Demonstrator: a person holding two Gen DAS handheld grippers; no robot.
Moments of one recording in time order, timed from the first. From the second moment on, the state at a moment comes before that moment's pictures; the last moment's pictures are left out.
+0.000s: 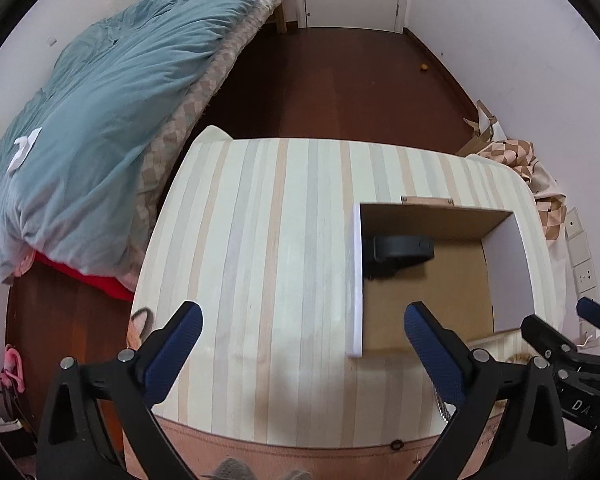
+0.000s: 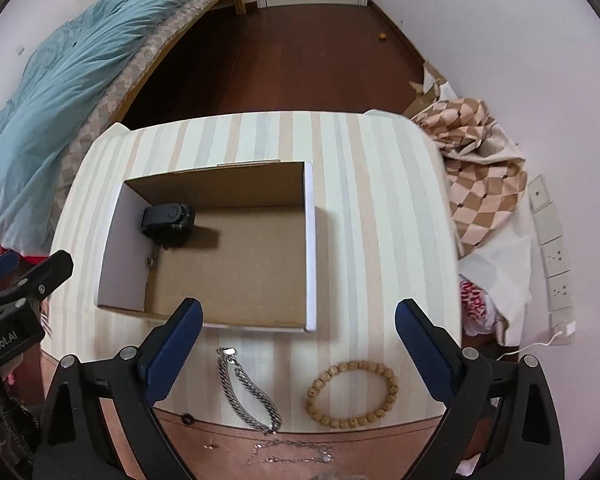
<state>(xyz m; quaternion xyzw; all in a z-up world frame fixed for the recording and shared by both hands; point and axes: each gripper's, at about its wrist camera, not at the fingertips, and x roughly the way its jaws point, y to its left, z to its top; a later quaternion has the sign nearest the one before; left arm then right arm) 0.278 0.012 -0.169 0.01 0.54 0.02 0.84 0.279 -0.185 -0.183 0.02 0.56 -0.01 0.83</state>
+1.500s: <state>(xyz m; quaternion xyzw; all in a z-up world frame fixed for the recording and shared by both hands) 0.087 -0.028 -0.206 0.03 0.56 -0.01 0.83 0.070 -0.235 -0.207 0.11 0.58 -0.05 0.81</state>
